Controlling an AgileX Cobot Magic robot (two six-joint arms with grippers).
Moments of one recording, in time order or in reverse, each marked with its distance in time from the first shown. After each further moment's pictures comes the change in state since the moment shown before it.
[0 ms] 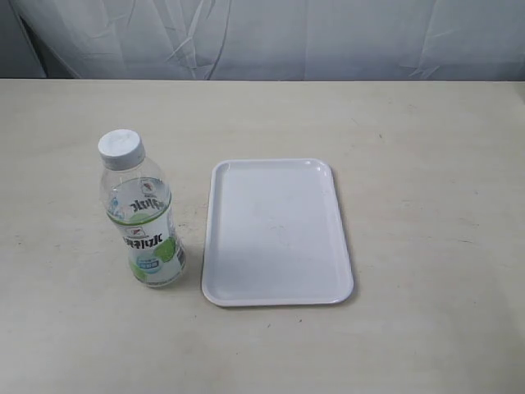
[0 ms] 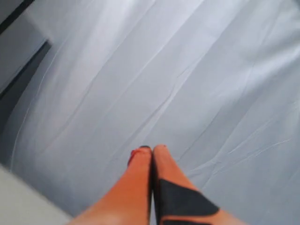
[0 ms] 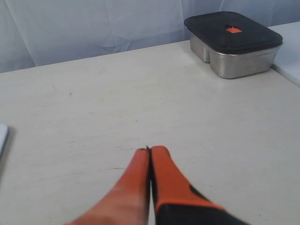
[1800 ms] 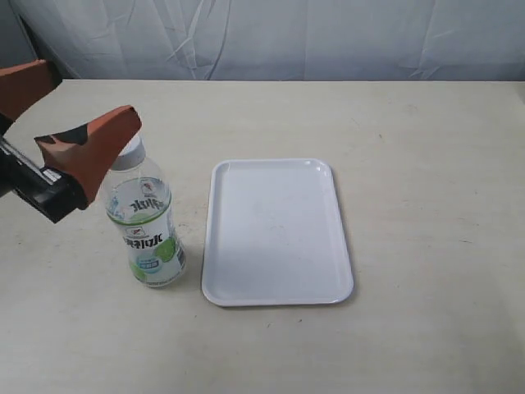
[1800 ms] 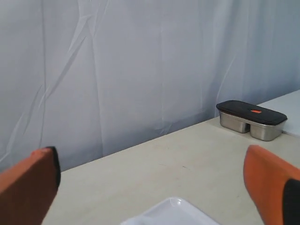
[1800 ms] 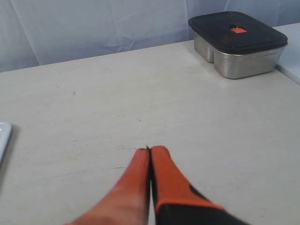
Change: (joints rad) left arm -0.238 0.989 -0.159 1.004 -0.659 -0.199; right arm 0.012 0.000 0.000 0.000 0.000 0.000
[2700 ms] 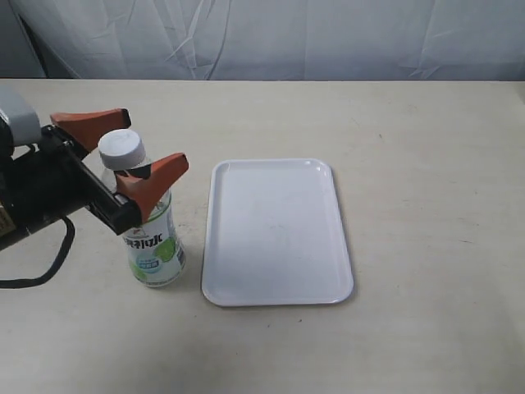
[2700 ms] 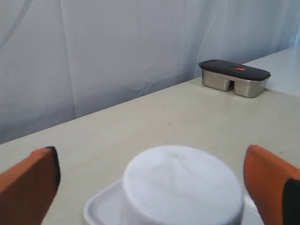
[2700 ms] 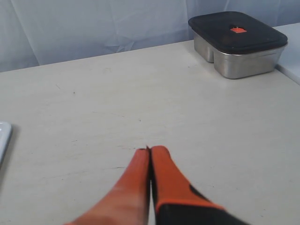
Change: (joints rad) left arm 0.073 0.570 -0.054 0.073 -0.380 0.197; right arm 0.000 0.000 0.000 0.000 0.000 0.000
